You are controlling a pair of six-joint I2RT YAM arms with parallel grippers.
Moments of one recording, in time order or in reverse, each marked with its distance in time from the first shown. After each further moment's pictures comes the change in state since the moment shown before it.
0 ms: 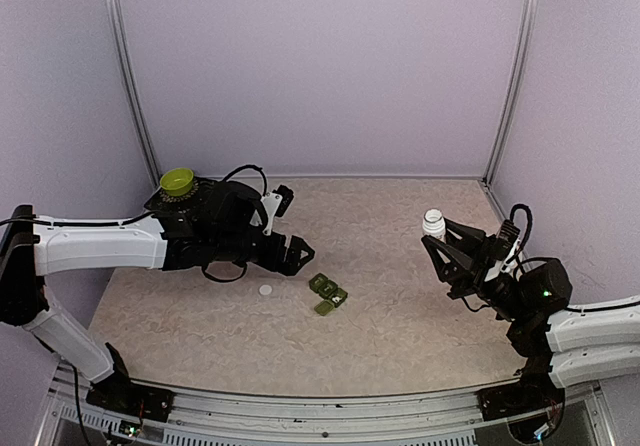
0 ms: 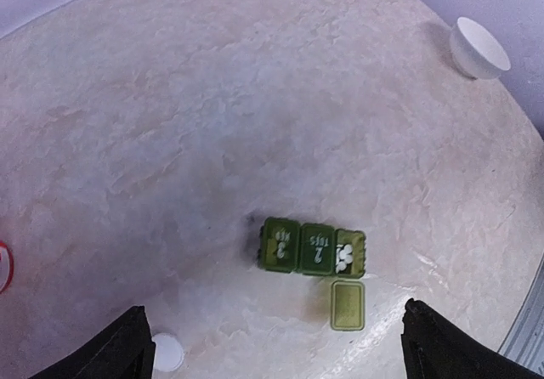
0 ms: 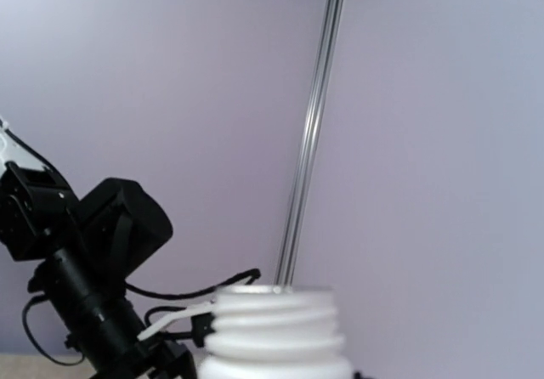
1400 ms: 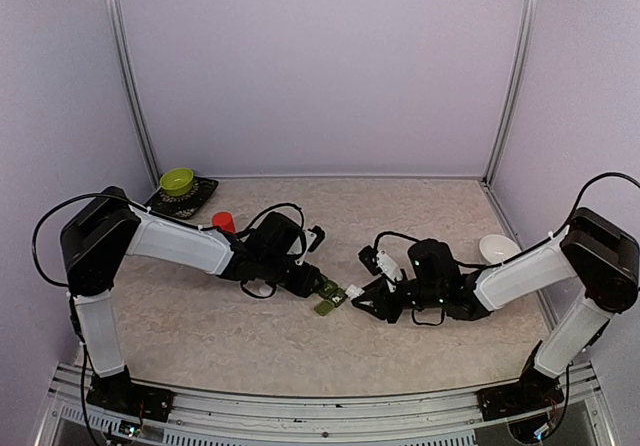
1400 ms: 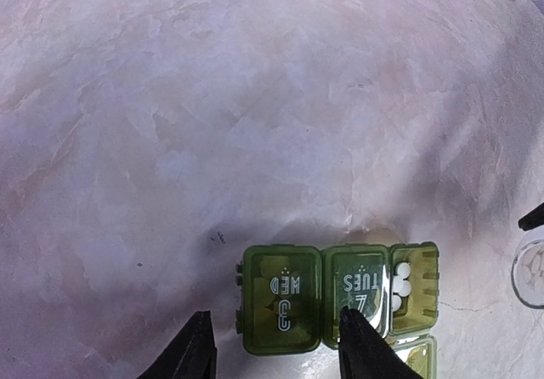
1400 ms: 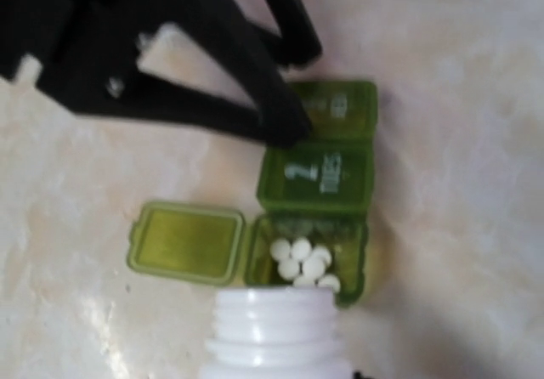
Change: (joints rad) left arm 0.011 0.422 0.112 0.125 0.109 0.079; right arm -0.047 0.664 0.391 -0.819 -0.083 0.185
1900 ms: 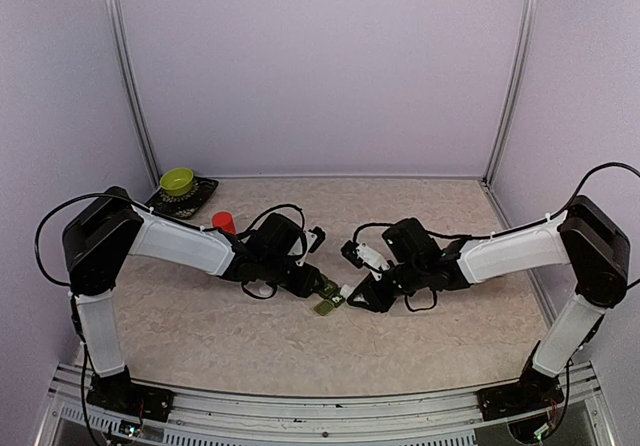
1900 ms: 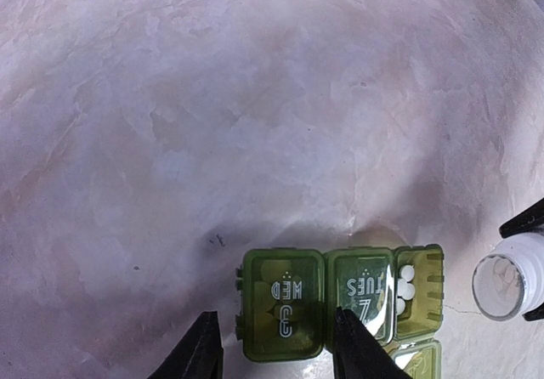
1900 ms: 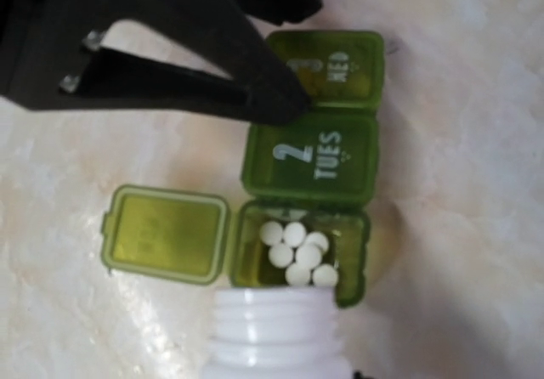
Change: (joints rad) left arm 0.000 0.011 0.000 0.012 0.000 0.001; right arm 0.000 0.062 0.274 -0.457 -0.001 -0.038
